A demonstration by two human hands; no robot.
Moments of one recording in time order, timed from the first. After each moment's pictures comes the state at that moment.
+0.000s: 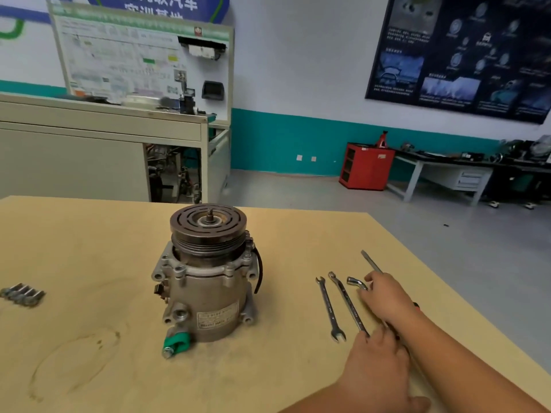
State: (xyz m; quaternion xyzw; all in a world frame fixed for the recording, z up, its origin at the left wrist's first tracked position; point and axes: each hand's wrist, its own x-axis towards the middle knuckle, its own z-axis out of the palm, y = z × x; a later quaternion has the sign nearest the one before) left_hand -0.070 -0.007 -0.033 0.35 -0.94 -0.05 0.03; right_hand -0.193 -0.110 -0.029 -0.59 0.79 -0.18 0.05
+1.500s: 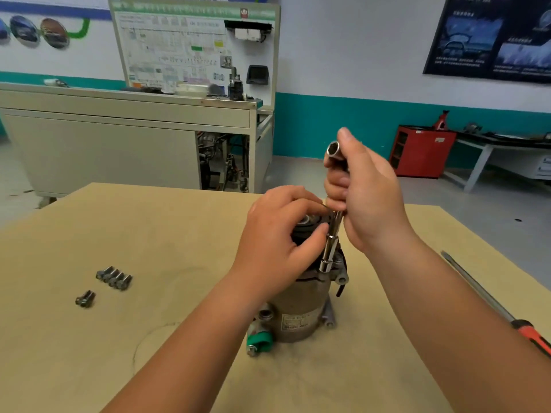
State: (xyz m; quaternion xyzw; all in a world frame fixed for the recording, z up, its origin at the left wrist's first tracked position) left_hand 0.181 -0.066 0.084 0.36 -0.77 0.00 0.53; right_hand 0.064 -0.077 0.144 -0.56 0.28 -0.63 0.46
